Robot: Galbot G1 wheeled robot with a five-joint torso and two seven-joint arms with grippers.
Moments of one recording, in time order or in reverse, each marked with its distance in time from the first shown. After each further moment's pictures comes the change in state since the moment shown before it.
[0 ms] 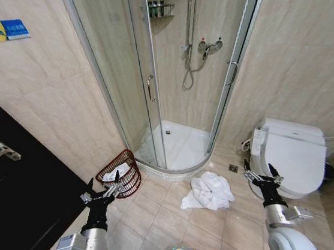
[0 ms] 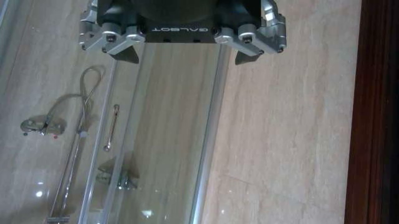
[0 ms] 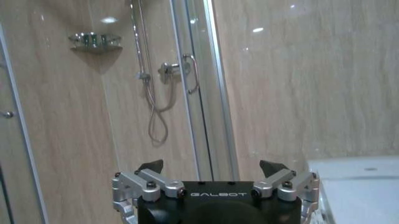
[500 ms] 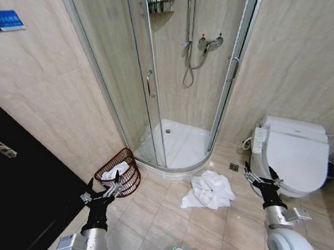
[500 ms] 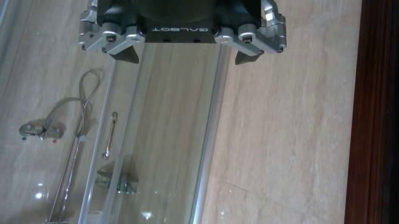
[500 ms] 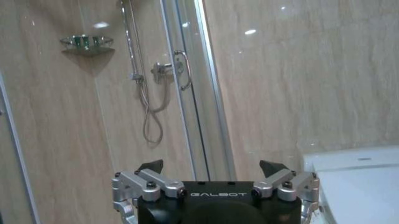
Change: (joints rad) left arm 0.000 0.000 0.000 0.000 0.000 0.000 0.000; right arm 0.012 0.008 -0.004 -0.035 0.019 0.050 -0.002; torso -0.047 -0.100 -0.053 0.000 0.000
